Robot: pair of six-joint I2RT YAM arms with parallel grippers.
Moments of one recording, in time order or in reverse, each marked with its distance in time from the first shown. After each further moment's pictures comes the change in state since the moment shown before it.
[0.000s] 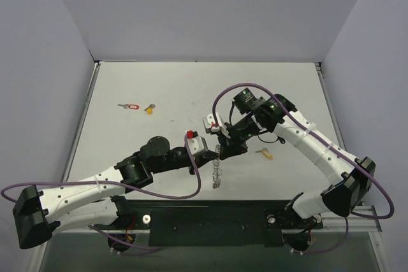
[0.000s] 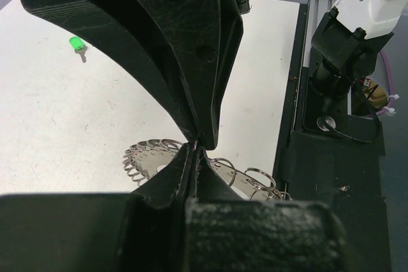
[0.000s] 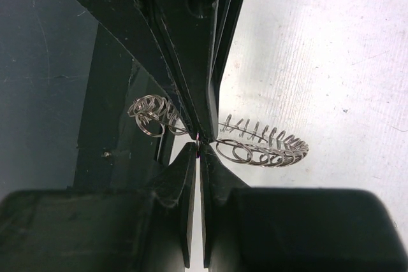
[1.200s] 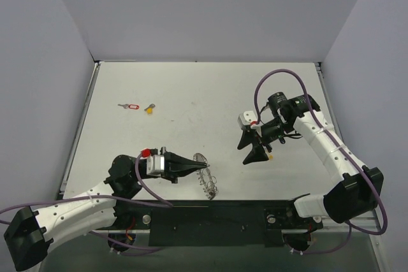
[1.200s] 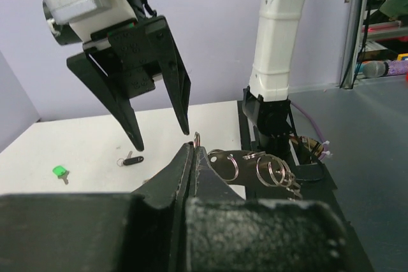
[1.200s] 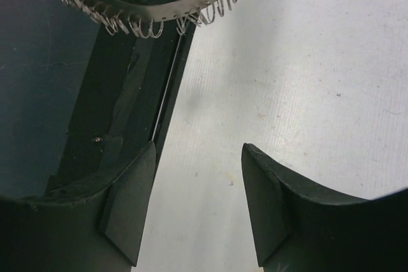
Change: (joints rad) left arm 0.117 -0.230 -0.330 0.599 0.356 -0.103; right arm -0.367 -0.083 -0.177 -0.213 -0.261 -0.521
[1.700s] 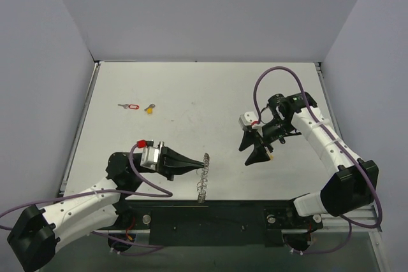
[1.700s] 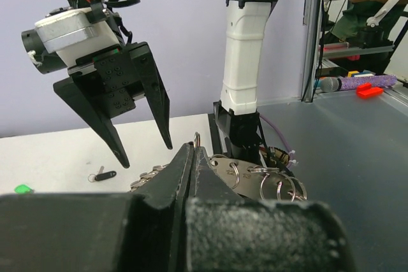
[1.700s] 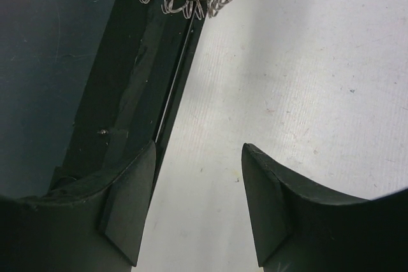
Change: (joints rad) left arm 0.141 0.090 0.001 0.273 0.220 -0.262; right arm -0.027 0.056 -0.004 -0.081 -0.004 -0.115
